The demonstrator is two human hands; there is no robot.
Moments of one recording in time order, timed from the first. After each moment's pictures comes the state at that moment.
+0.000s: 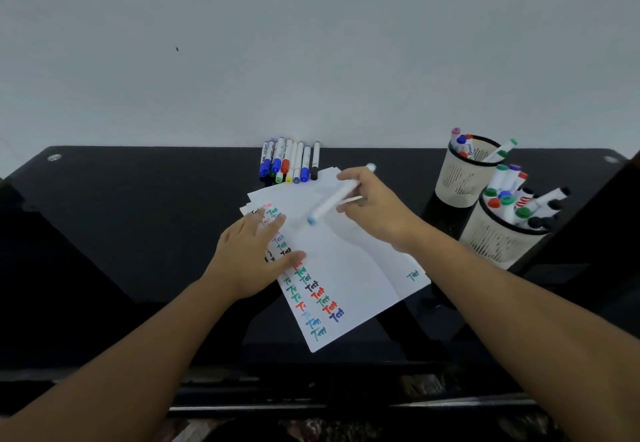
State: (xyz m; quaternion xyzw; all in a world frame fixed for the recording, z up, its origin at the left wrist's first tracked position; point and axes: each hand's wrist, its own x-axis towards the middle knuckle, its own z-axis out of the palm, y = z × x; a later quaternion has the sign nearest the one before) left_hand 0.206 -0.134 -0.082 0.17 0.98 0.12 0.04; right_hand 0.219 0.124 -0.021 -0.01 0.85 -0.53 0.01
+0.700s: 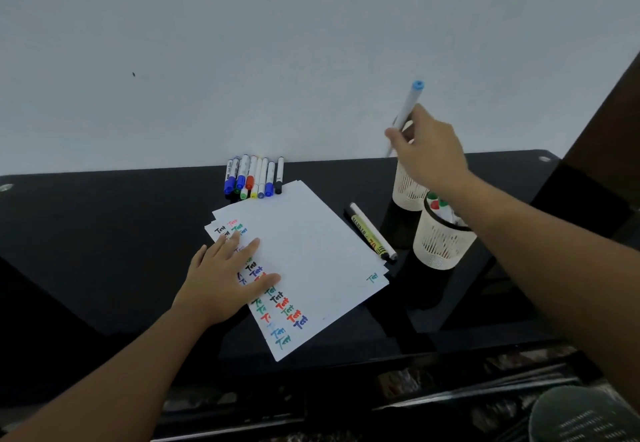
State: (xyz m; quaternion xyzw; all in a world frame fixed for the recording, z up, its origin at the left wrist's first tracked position) left_hand 0.222 -0.125 -0.091 0.19 0.98 0.09 0.05; right_hand 0.230 0.234 0.071 0.08 0.93 -0.23 -0.28
